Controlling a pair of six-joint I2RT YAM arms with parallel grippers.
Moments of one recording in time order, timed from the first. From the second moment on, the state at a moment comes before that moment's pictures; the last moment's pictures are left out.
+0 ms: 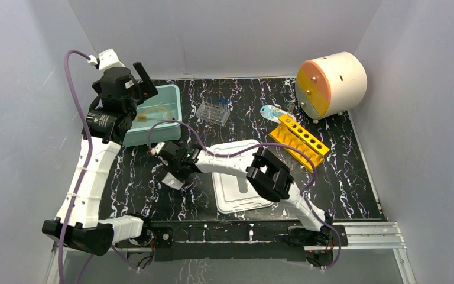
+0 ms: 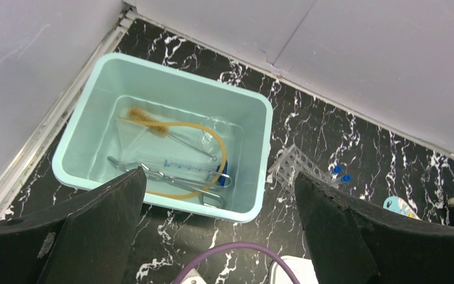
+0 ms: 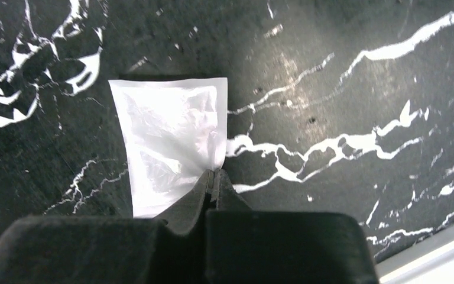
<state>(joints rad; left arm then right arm) -0.24 1.22 1.56 -0.69 -0.48 -0.40 1.20 2.34 1.94 -0.60 0.03 0.10</state>
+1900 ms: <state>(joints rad) -0.24 1.25 0.69 -0.01 0.56 -1.05 0.78 1.77 1.29 -0.12 -0.44 0.48</state>
